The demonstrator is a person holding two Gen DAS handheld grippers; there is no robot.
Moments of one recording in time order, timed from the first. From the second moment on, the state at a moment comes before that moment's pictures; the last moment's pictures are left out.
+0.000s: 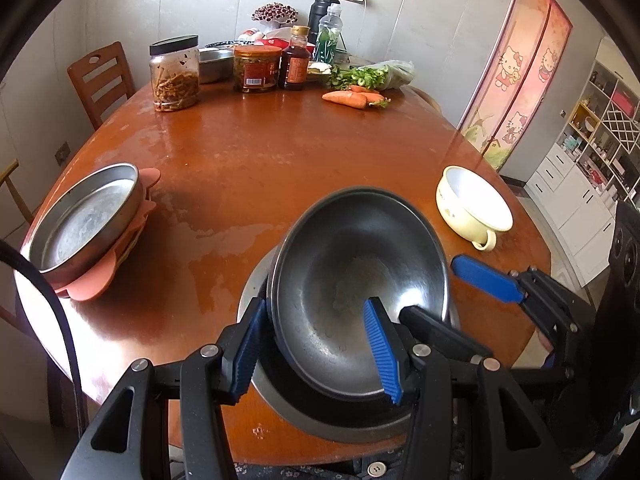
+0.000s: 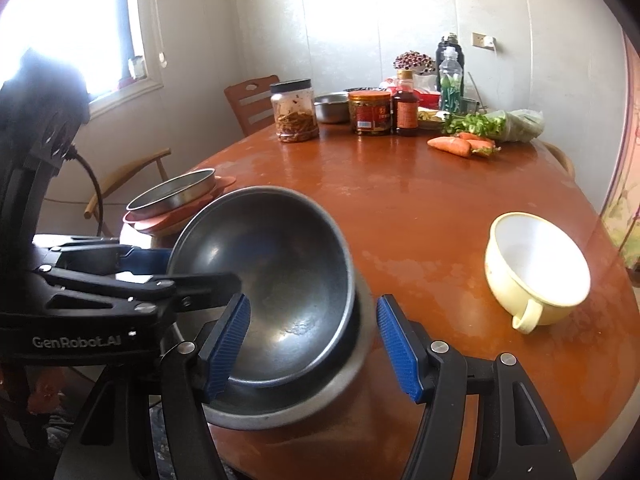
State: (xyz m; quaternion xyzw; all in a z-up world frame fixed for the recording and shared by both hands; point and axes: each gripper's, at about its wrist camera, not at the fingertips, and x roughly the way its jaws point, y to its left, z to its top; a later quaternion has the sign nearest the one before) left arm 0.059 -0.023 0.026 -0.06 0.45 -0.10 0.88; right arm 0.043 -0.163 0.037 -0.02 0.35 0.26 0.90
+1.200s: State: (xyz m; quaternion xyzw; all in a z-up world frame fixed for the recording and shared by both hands) left arm 0.014 -0.038 0.049 -0.05 0.44 -0.13 0.89; right arm 0.051 -0.197 0.034 0.00 0.36 0.22 0.91
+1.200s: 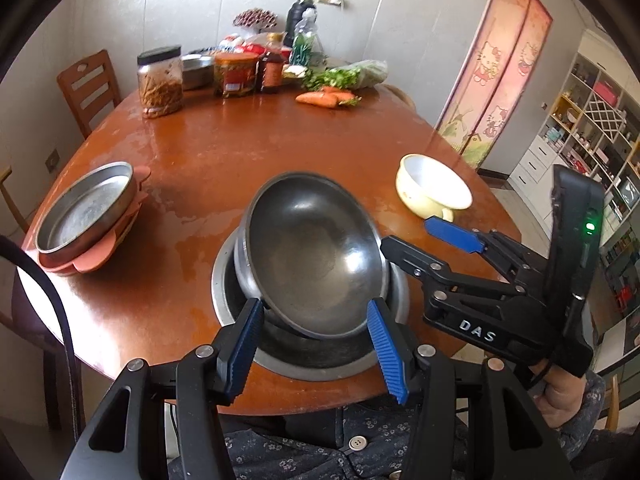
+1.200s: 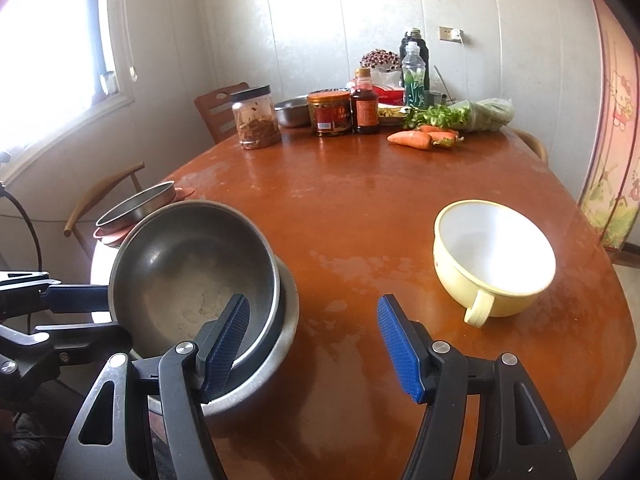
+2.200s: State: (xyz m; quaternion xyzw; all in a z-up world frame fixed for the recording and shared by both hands) left arm 0.097 -0.023 0.051 -0.06 0.40 -0.04 0.91; right arm 0.054 -0.265 0.034 0.06 0.35 0.17 0.92
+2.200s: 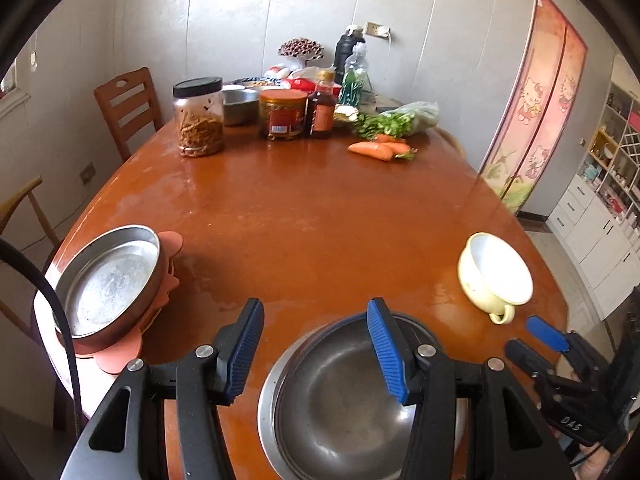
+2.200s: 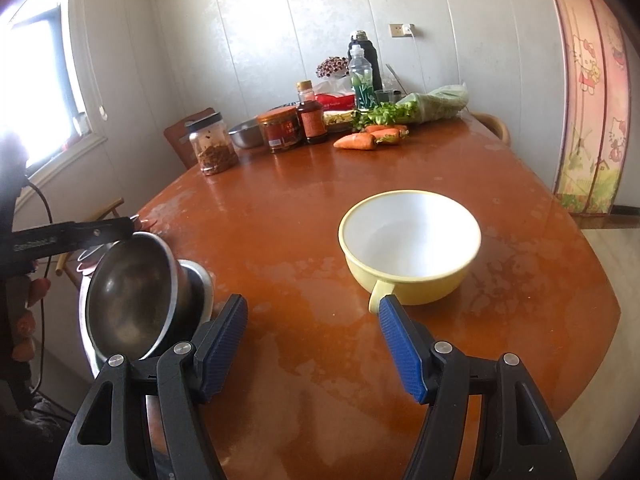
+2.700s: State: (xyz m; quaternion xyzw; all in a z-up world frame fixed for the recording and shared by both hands) left arm 0.116 -0.032 0.015 -0.05 0.45 -0.06 0.89; right arm 0.077 -0.281 0.018 0.08 0.37 0.15 0.92
